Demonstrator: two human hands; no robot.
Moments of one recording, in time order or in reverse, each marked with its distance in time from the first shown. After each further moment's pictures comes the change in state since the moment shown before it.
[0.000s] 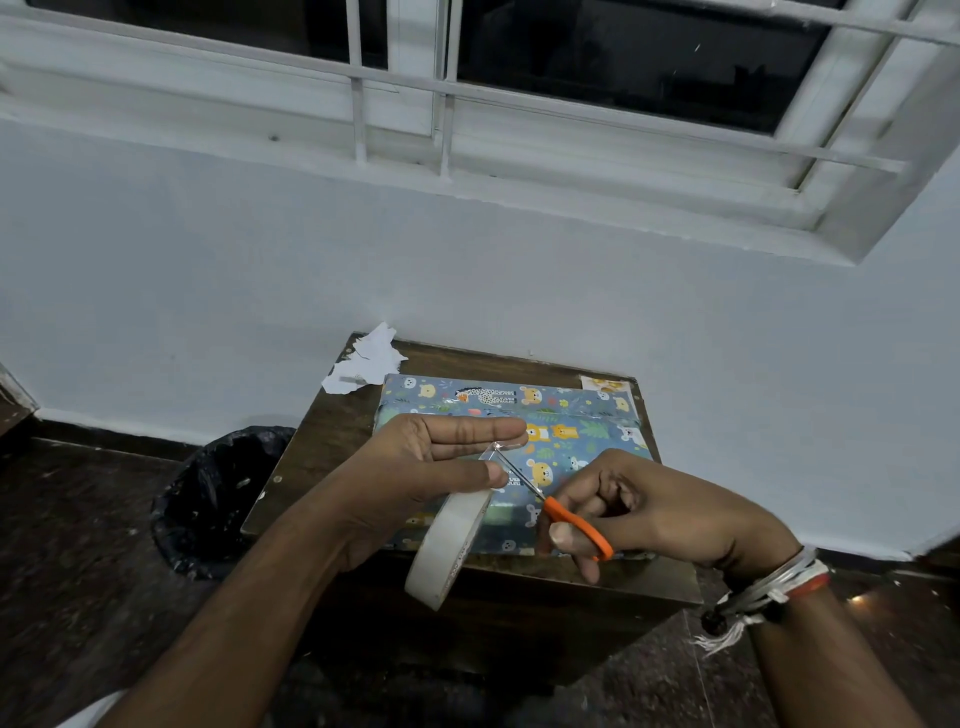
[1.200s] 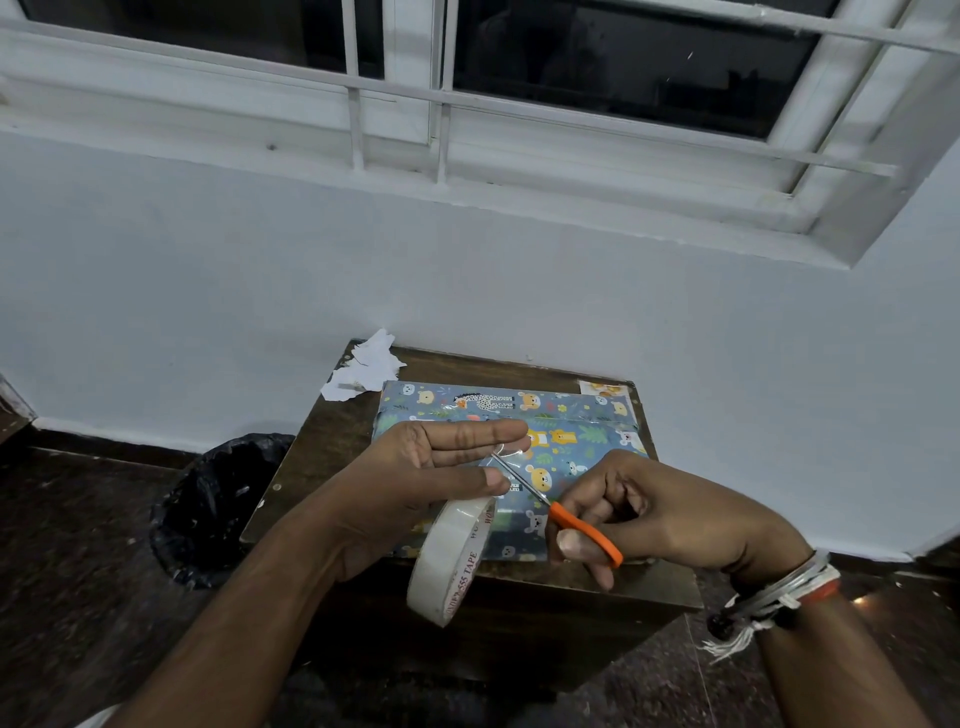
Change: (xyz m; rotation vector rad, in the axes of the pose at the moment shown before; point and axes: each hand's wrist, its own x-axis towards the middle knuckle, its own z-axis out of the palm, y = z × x) left_hand -0.002 0.003 0.000 -0.065 -0.048 -0.012; right_hand -0.008 -0.008 -0.002 -0.009 0.003 0.007
